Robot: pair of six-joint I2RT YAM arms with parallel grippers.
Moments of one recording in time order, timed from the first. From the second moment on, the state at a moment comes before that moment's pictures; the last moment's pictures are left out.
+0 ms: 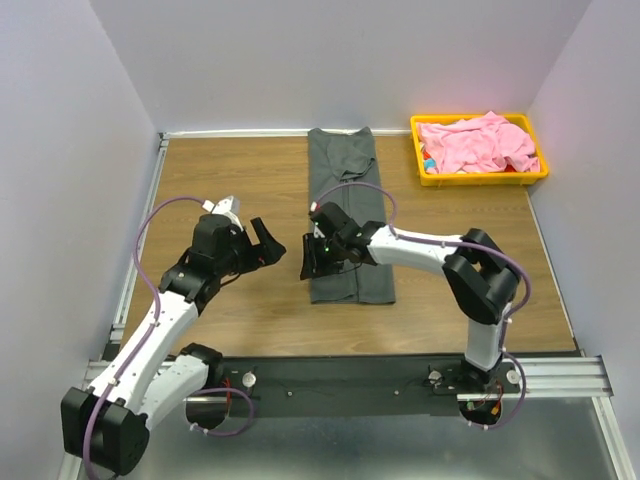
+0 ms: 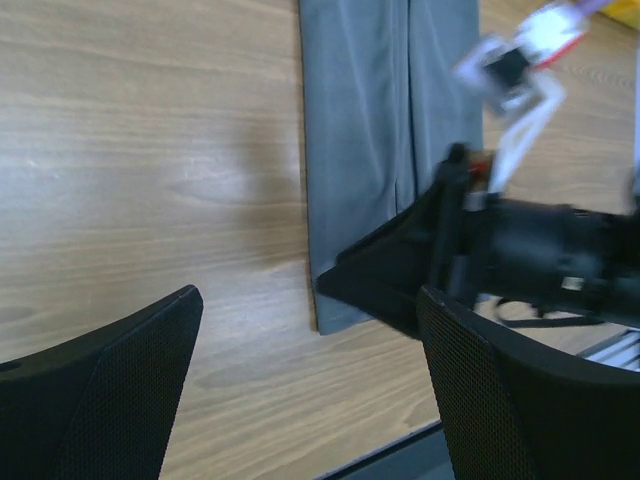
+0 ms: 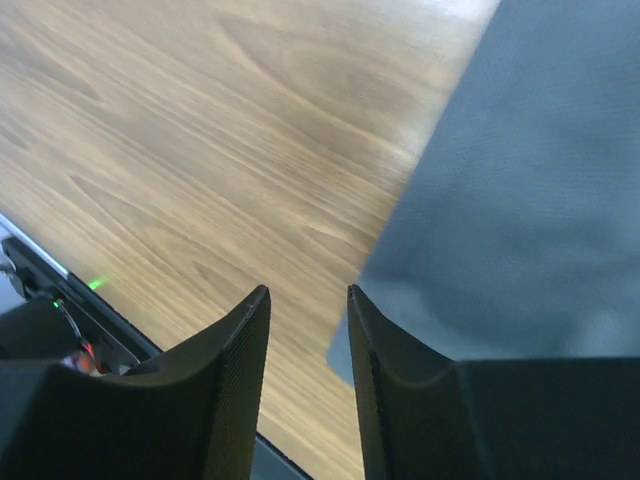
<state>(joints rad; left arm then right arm) -0.32 0.86 0.68 -0.40 0.17 -0.62 0.87 1.91 1.26 -0.28 -0.22 0.66</state>
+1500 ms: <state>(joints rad) -0.73 1.48 0.83 -0.48 -0.02 -0.81 0.52 1.44 0.72 -0.50 -0.09 0.58</state>
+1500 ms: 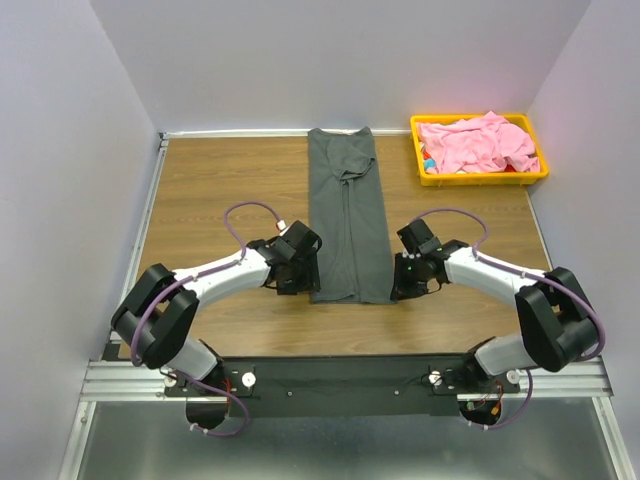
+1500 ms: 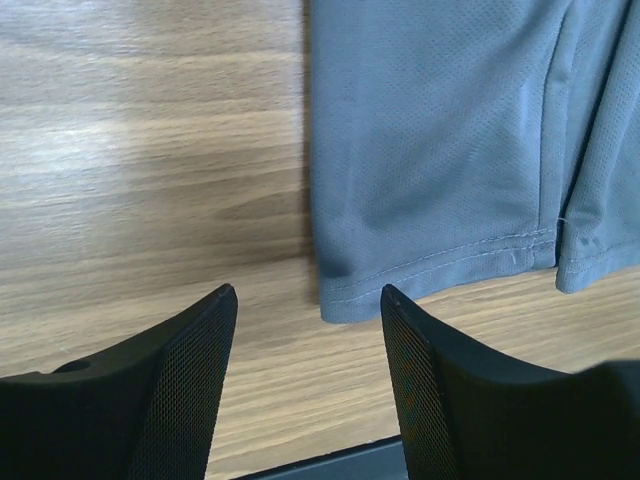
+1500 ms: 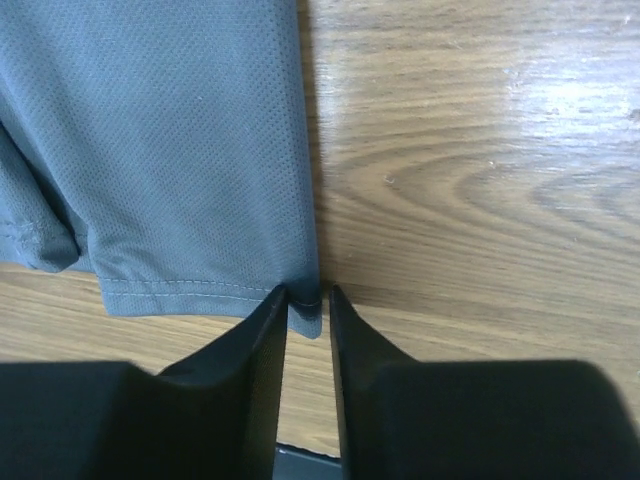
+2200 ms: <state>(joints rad) -0.79 1.59 0.93 -0.54 -0.05 -0.79 0.52 1.43 0.70 -0.47 -0.11 0.56</state>
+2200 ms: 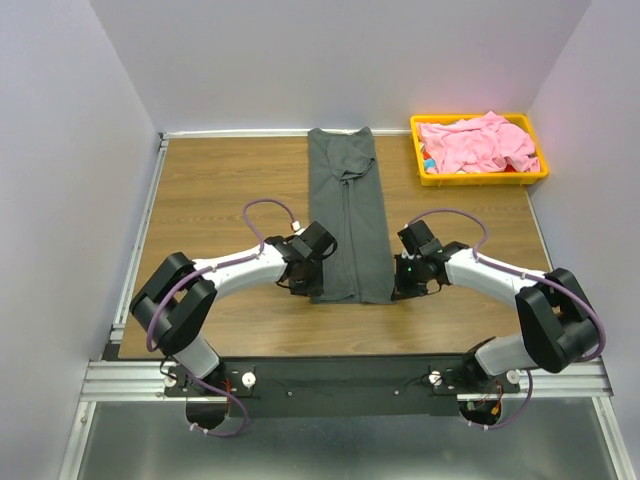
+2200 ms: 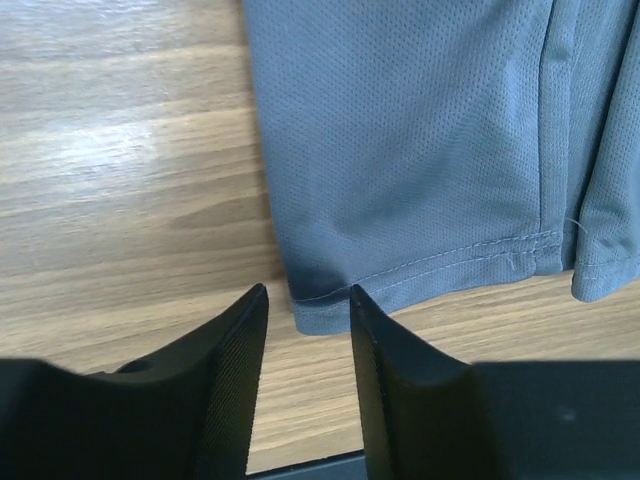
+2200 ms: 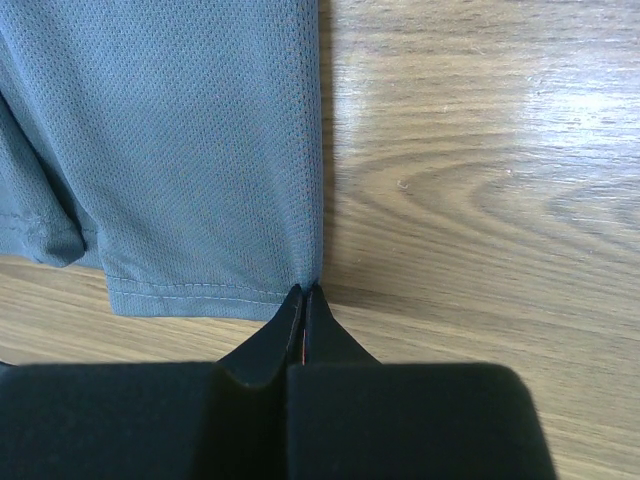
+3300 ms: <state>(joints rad) -0.90 1.63 0.93 -0.54 -0.12 -0.84 0.52 1.40 0.66 -0.44 -0.13 0.55</state>
